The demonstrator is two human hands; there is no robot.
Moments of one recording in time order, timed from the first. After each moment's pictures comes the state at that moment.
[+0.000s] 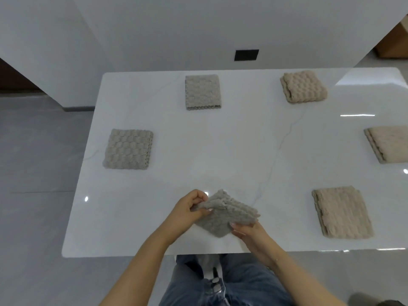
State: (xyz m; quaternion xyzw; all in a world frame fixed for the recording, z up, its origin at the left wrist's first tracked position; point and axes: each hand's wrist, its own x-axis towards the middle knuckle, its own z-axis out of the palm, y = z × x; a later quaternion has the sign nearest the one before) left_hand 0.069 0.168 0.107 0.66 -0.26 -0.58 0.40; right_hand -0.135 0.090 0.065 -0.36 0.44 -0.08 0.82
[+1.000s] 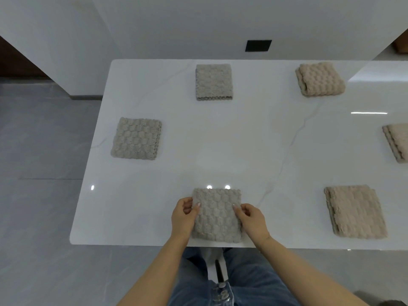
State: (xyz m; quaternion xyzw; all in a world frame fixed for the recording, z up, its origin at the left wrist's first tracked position) left_hand 0.054 0.206 0.013 0.78 -0.04 -0.42 0.46; right_hand -0.106 0.097 0.014 -0.55 0.59 -0.04 0.59
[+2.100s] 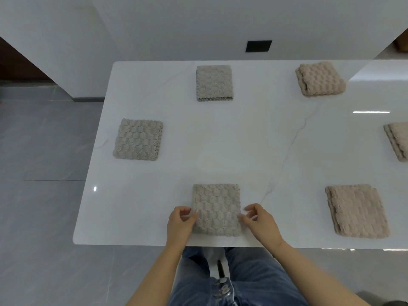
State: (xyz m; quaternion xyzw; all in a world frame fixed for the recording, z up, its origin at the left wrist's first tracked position) left_hand 0.054 0.224 0.029 0.83 -0.06 -0.41 0.37; right_hand -0.127 0.089 0.029 -0.66 0.56 0.02 0.50
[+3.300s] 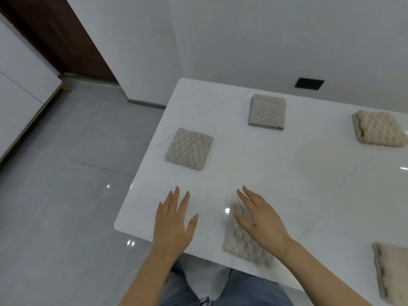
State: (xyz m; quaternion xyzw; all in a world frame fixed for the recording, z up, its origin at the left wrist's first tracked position) left_hand 0.135 0.291 0.086 0.92 -0.35 -0.15 0.10; right_hand -0.011 0.089 0.103 -0.93 0.23 0.09 0.27
